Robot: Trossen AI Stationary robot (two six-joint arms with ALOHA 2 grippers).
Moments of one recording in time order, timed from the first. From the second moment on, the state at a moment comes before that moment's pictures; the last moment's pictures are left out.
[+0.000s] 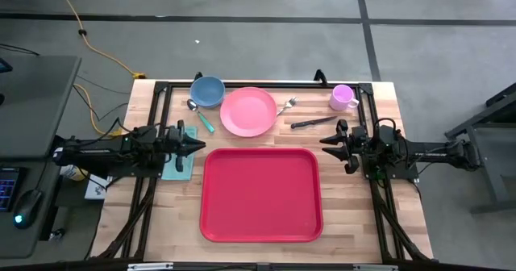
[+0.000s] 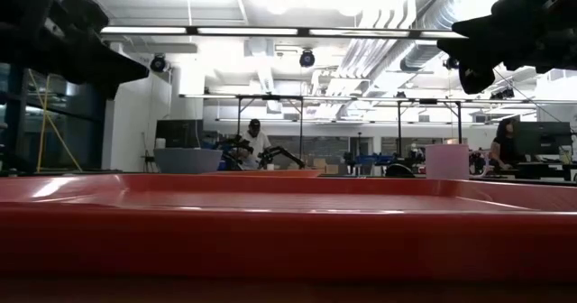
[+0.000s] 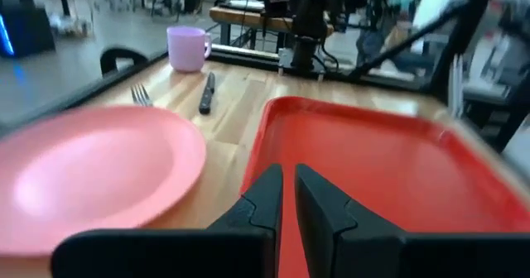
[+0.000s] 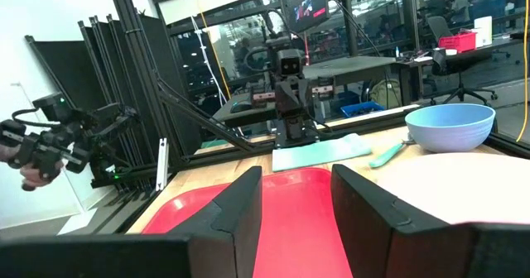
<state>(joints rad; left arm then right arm) 0.06 0.10 0.08 -0.11 -0.05 -0.16 -0.13 0.26 0.01 0.37 -0.17 0.26</state>
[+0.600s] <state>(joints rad) 0.06 0.10 0.08 -0.10 -0.13 -0.30 -0.13 0.26 0.01 0.40 -0.18 0.55</state>
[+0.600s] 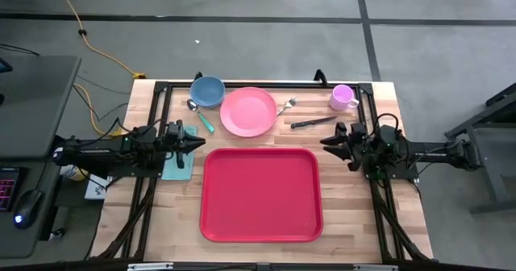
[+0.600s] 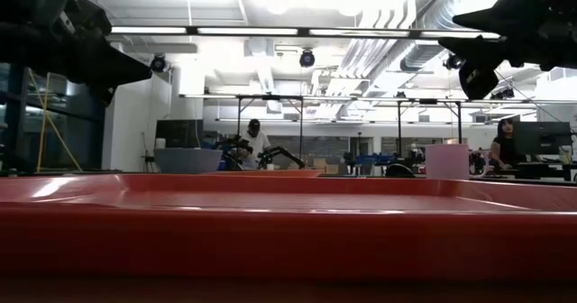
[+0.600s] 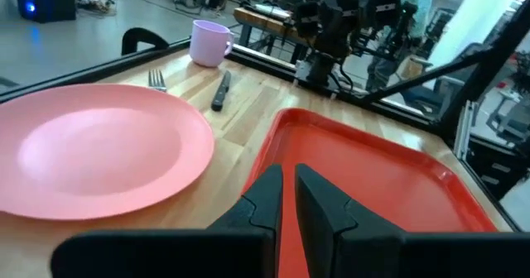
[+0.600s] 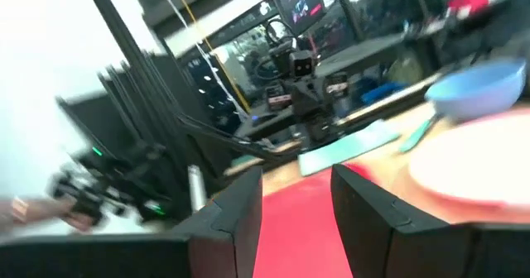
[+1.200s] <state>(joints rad) 0.06 0.10 0.08 -0.11 -0.15 -0.32 -0.13 0.28 0.46 0.04 0.34 0.06</state>
